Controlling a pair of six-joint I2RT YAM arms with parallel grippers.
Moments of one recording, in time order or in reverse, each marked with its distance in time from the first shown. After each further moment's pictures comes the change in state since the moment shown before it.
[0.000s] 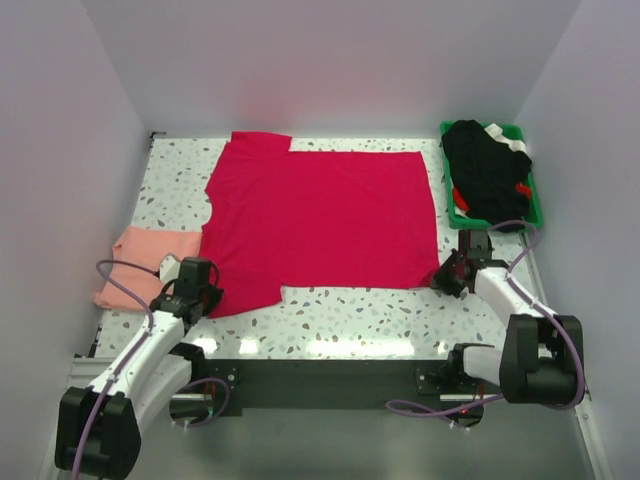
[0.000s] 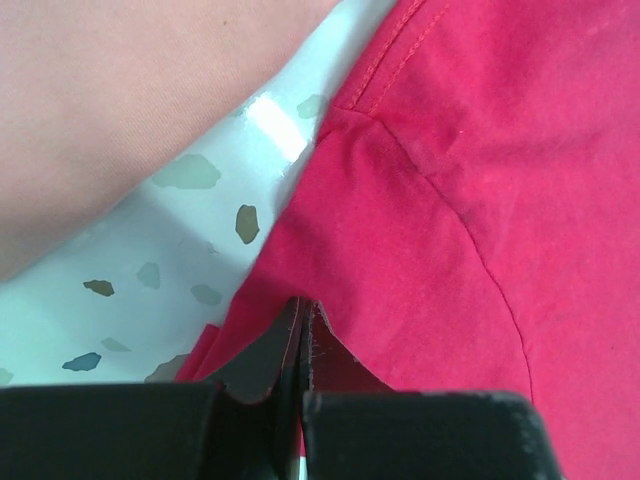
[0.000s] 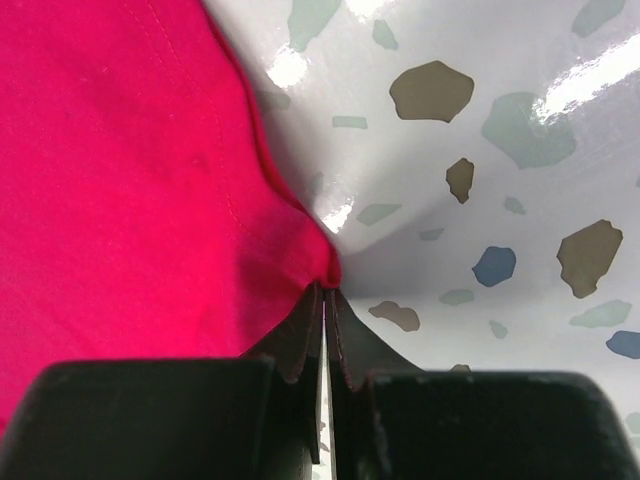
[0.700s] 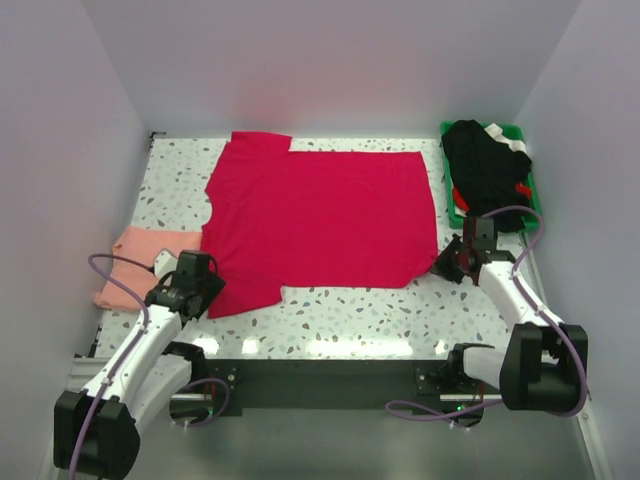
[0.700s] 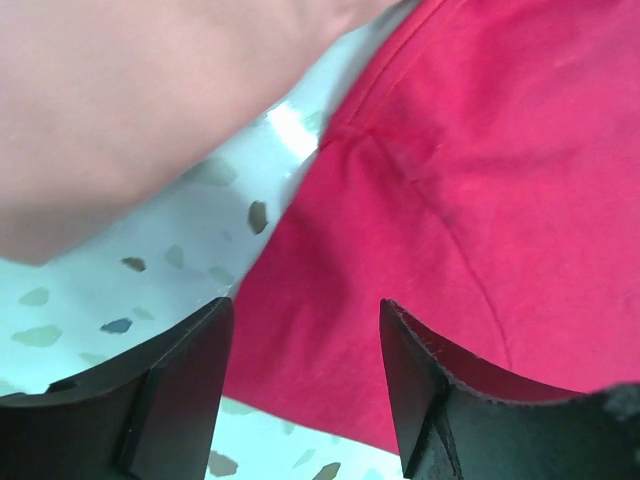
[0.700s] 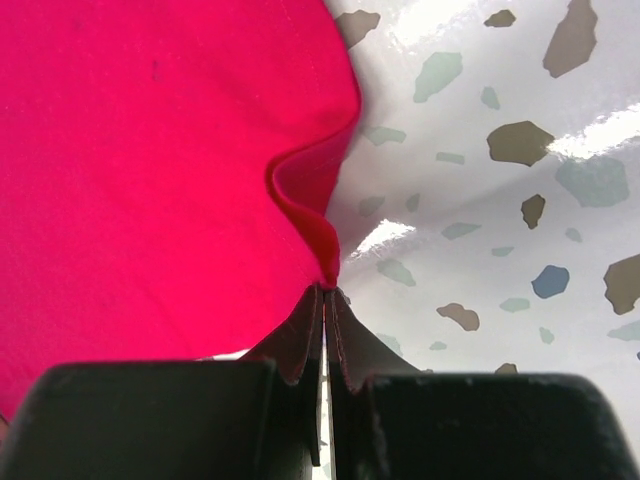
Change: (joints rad) left arm -0.006 -0.013 0.112 -0.147 -0.047 -0.006; right arm 0.000 -0.039 0.109 -0.049 -0.051 -0.032
